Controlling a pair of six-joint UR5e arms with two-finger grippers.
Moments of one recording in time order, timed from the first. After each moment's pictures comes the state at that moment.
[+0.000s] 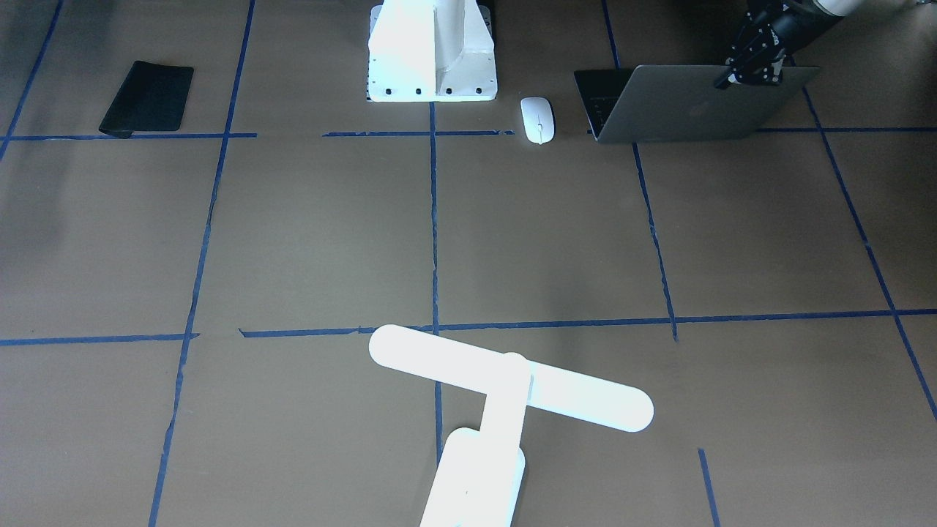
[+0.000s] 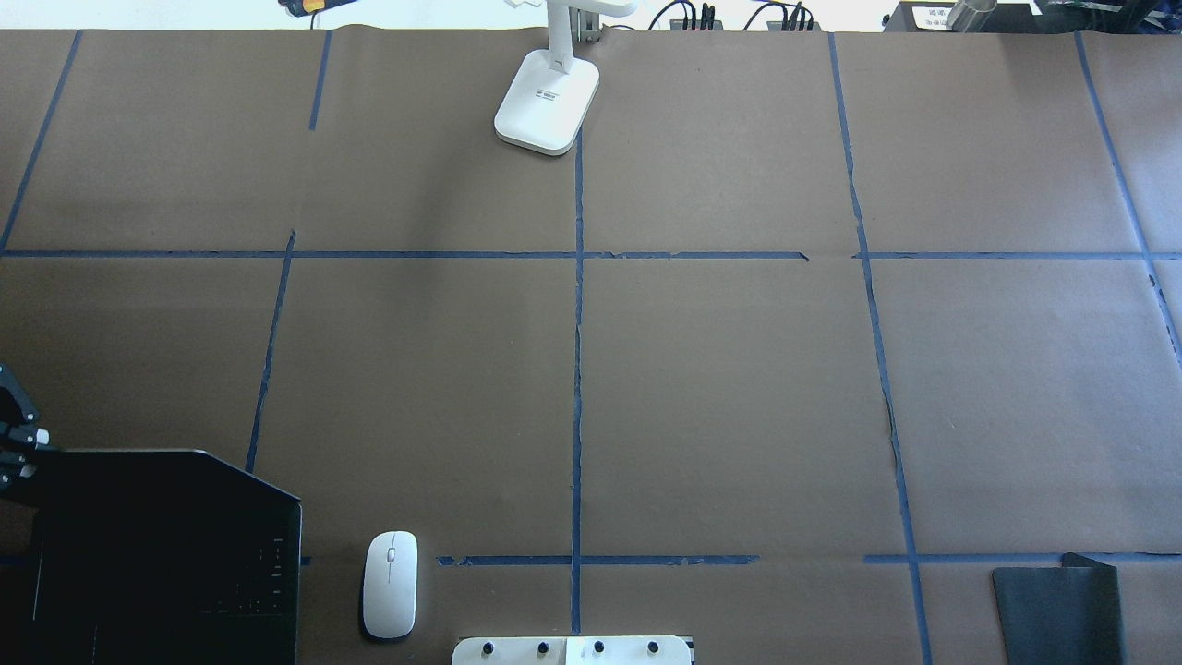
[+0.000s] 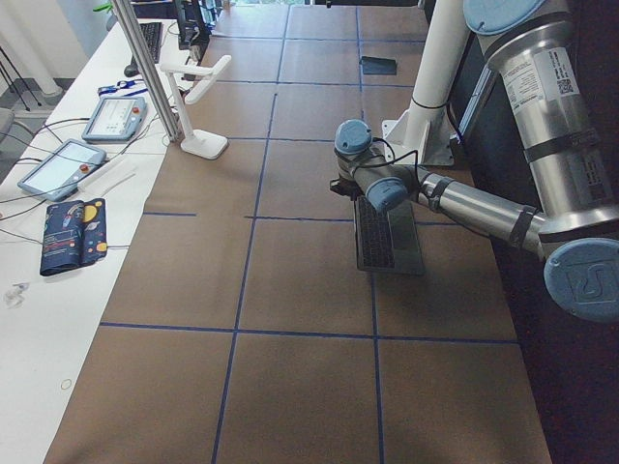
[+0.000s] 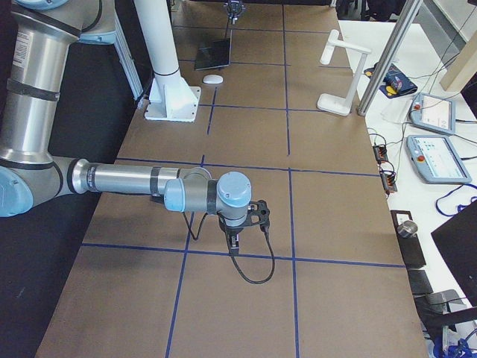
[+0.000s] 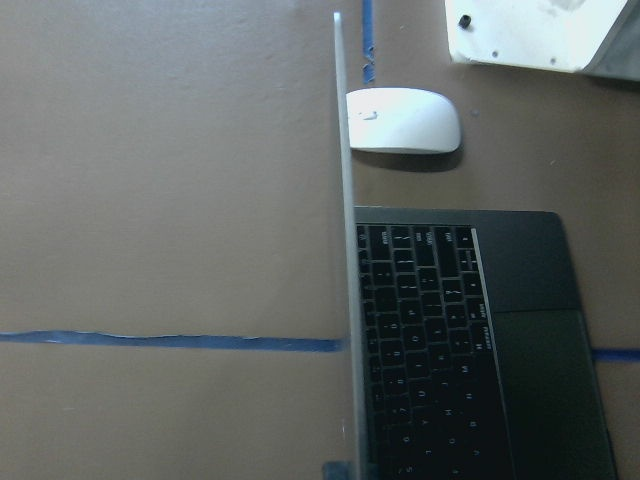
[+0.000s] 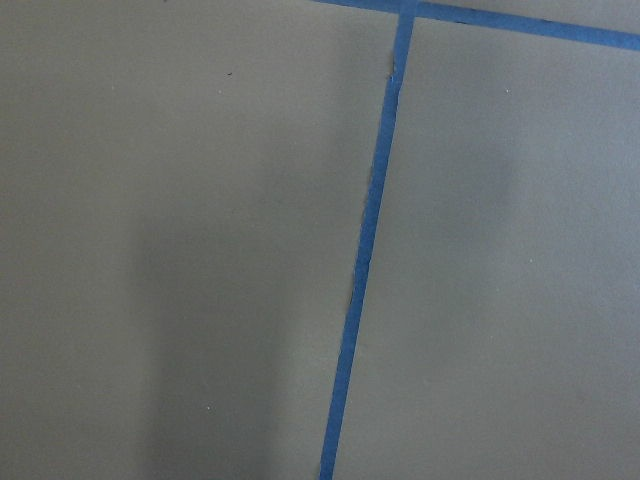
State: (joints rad) left arm -0.92 -1.25 -2.23 -2.02 -2.40 0.62; right arm 1.51 -1.85 1.83 -1.54 2.37 -0.11
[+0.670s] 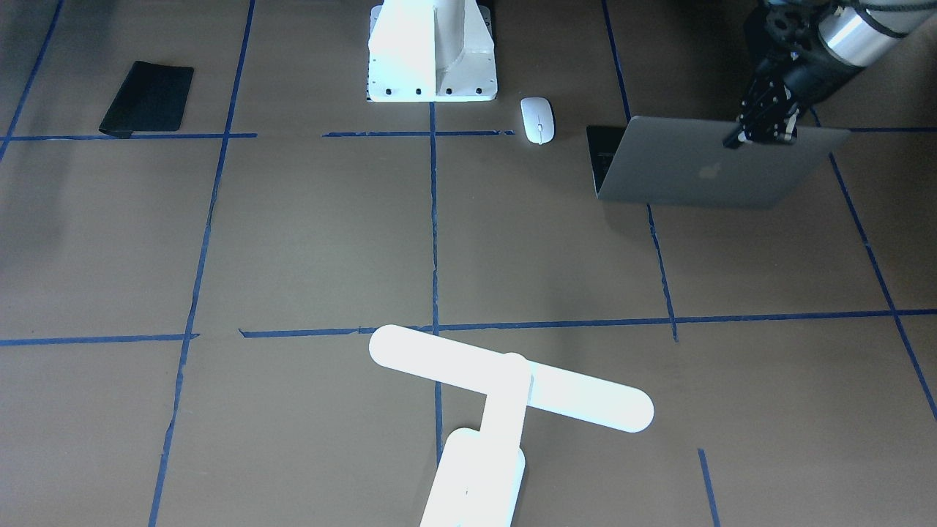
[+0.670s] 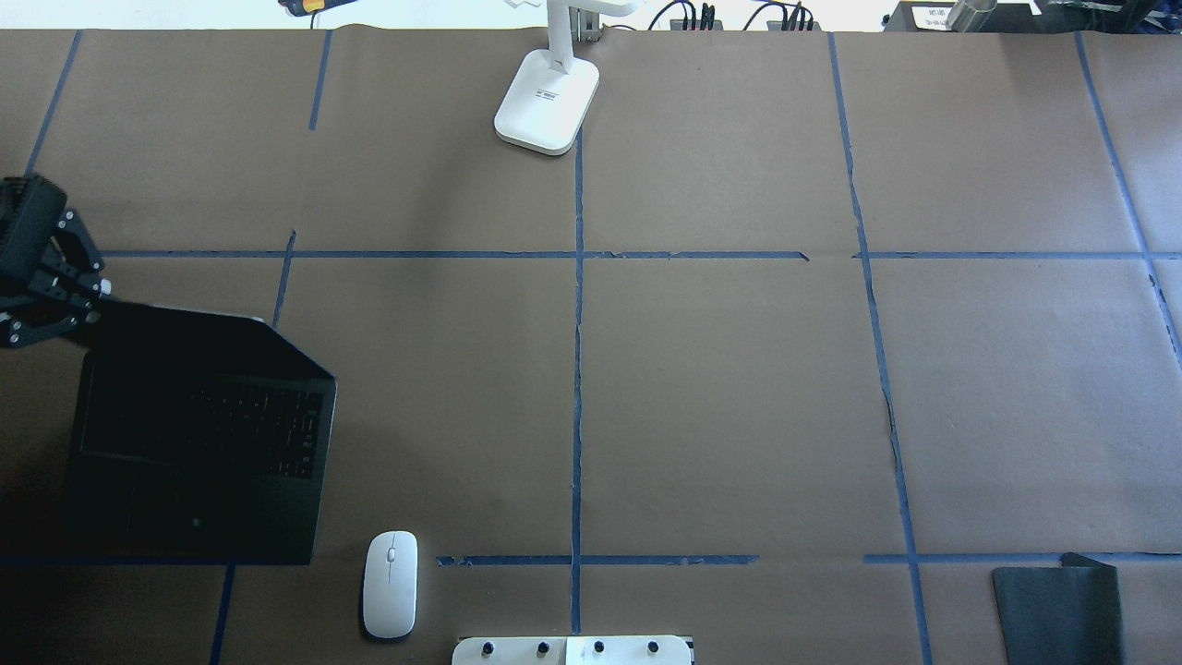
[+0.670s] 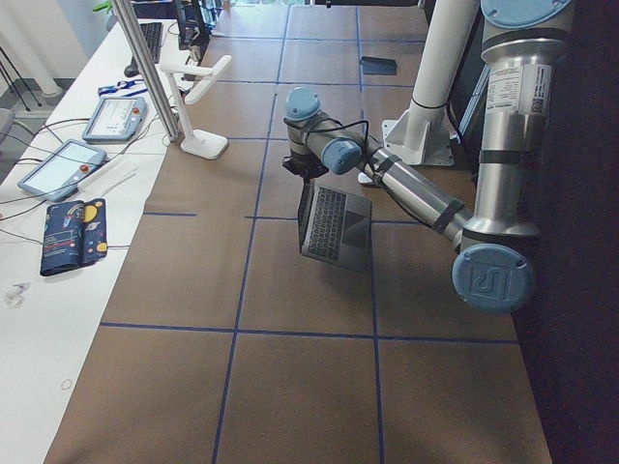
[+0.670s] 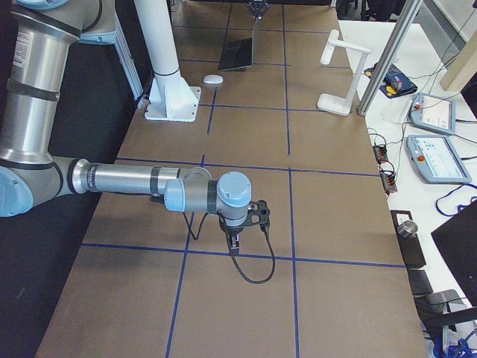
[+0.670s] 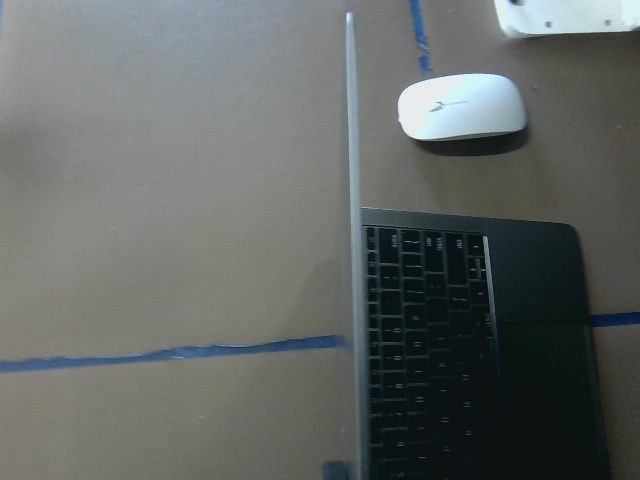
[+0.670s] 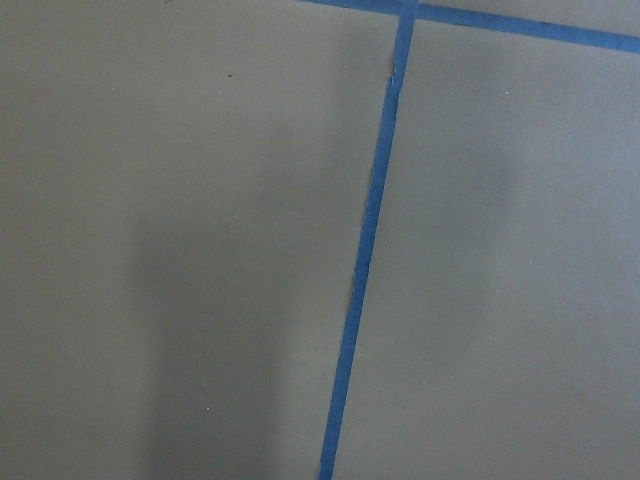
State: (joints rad) left arm -1.06 -1.67 -2.07 -1.67 -2.39 0.87; right arm 1.51 -1.85 1.83 -1.54 2.37 -0.11
